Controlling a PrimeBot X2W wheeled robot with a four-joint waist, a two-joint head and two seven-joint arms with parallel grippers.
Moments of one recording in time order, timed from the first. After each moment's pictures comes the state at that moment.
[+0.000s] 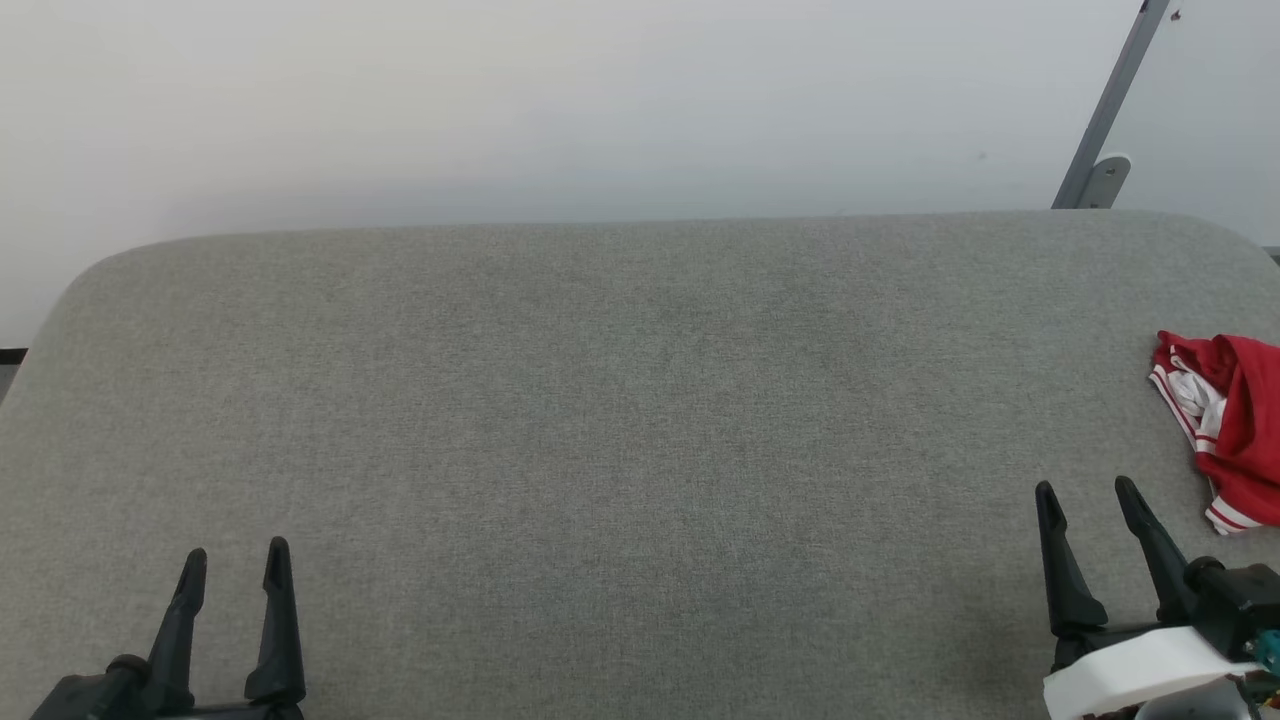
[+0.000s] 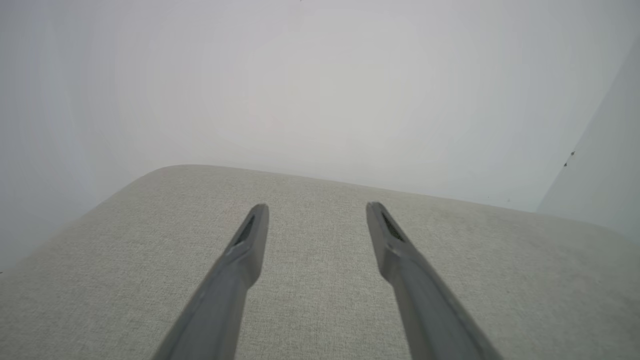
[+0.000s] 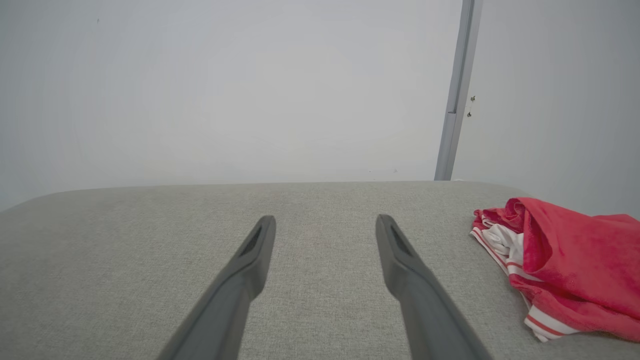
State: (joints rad) left arm 0.15 0.16 0.09 0.04 -0.34 -0.13 -0.26; right arm 0.01 -0.18 -0.03 0.20 0.26 0.13 -0.26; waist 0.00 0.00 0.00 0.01
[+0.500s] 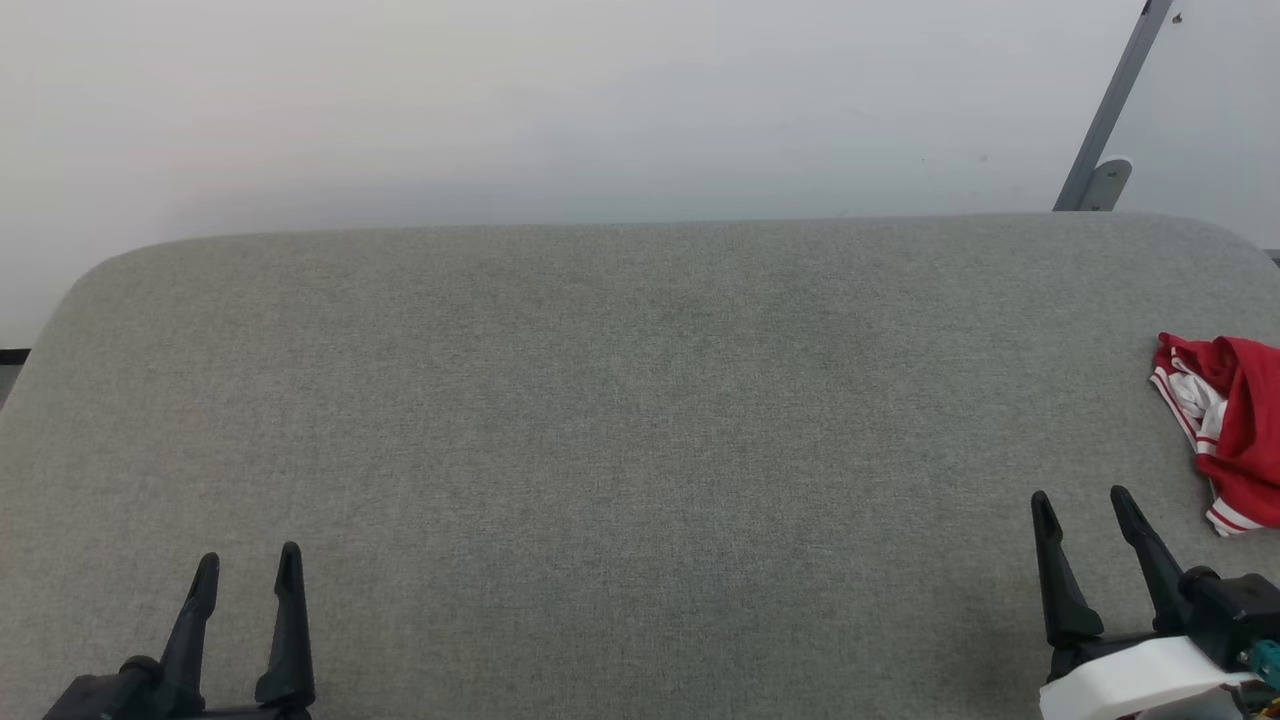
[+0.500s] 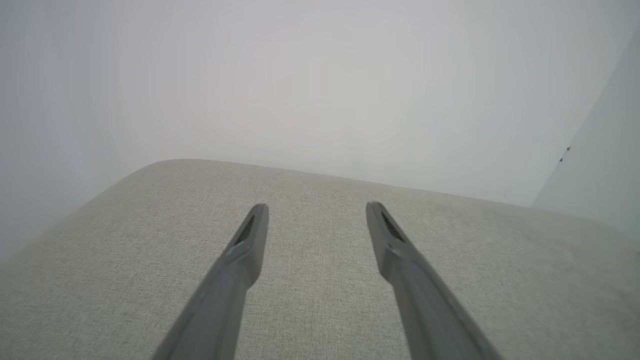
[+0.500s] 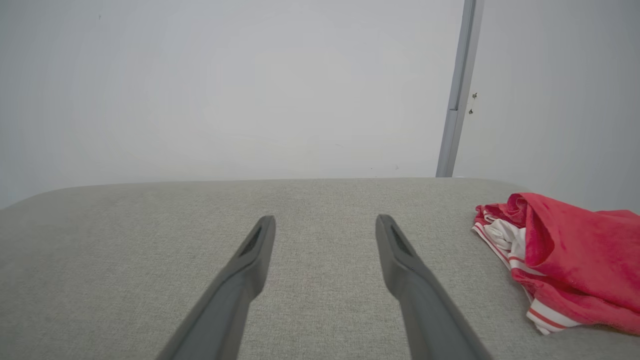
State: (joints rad) left arm 0.15 0.16 0.07 0.05 -0.34 -0.13 -0.26; right arm 0.03 -0.16 -0.04 0.19 0.24 0.13 -0.26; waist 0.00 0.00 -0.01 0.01
